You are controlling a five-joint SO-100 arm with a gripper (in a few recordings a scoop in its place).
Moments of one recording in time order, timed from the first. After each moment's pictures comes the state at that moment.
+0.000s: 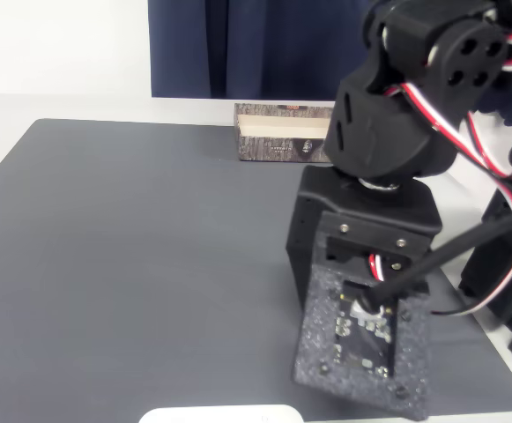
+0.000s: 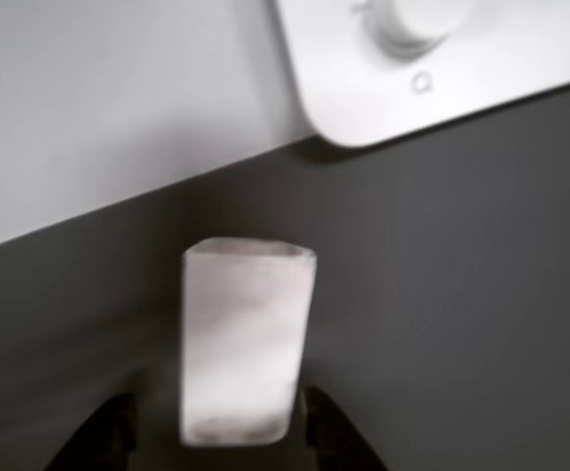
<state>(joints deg) 2.1 117.6 135.7 63.5 -66.1</state>
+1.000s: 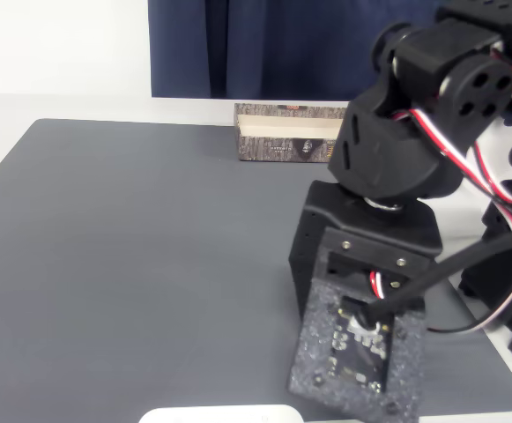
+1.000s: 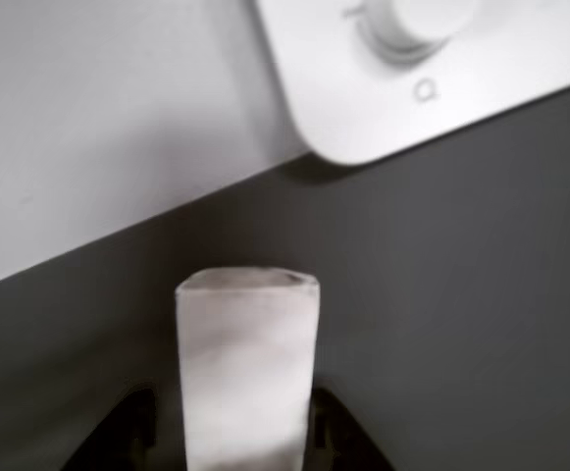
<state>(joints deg) 1.4 118.4 140.6 57.2 -61.8</state>
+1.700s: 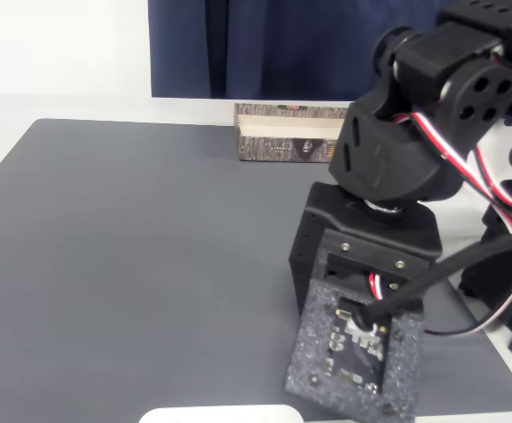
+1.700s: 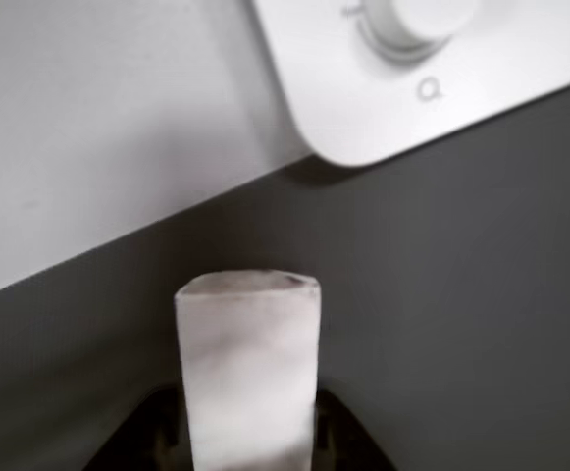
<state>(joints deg) 1.1 118.4 141.2 57.0 -60.6</state>
